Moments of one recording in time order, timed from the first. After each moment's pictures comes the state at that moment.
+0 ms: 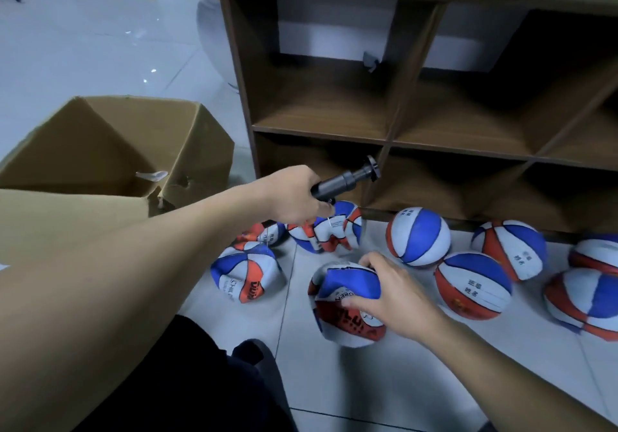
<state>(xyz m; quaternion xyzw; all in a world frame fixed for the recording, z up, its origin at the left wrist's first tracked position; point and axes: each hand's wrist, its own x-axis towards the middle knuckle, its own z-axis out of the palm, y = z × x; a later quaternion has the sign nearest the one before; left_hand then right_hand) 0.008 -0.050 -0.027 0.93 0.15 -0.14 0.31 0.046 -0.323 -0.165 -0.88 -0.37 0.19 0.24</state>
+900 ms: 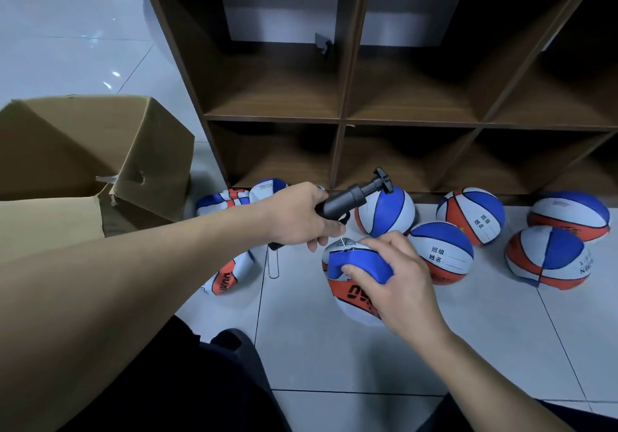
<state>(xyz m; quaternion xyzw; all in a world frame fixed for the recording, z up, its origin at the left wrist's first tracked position) -0.001 -0.146 -0.039 0.89 0.09 -0.20 0.39 0.009 -0.381 -0.140 -0.86 -0.26 0.02 0.43</state>
